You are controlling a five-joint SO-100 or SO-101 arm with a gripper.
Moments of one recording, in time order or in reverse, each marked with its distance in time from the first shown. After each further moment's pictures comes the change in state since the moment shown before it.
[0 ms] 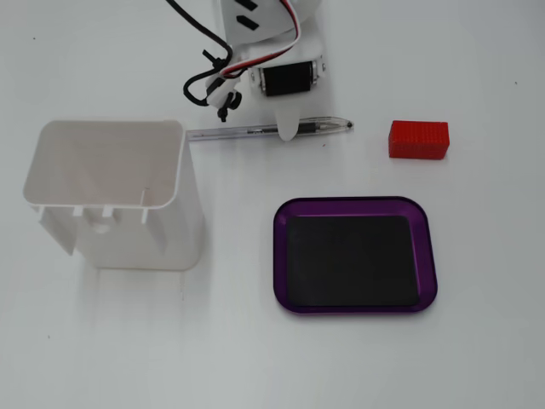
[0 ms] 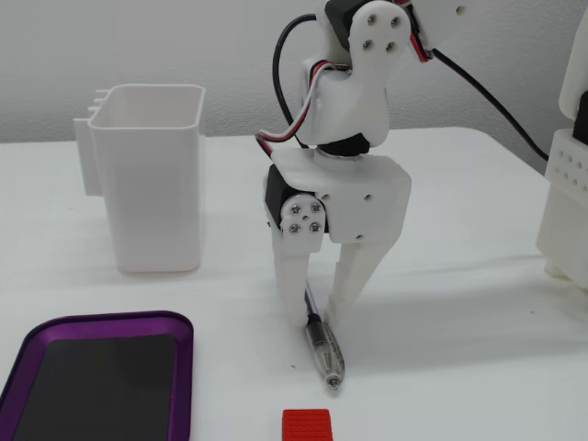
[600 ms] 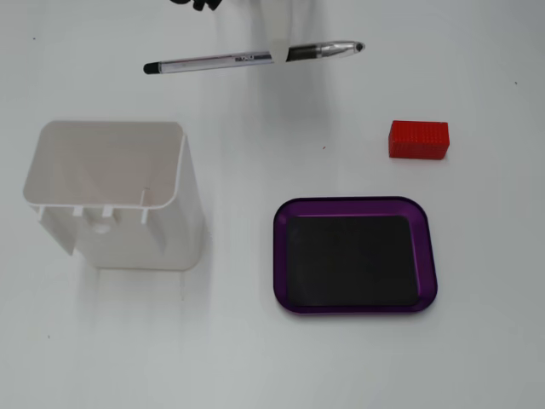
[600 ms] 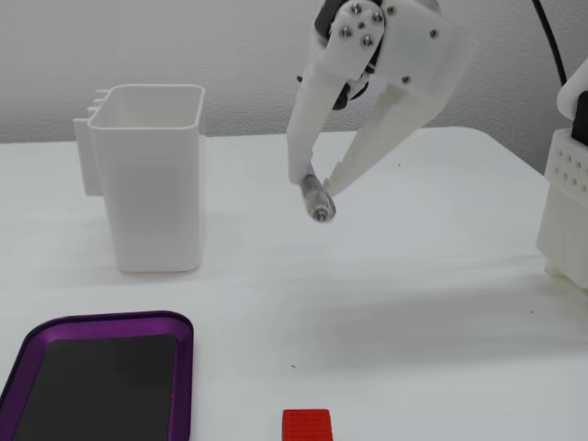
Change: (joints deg) arm 0.6 38.8 -3.2 8.2 11.1
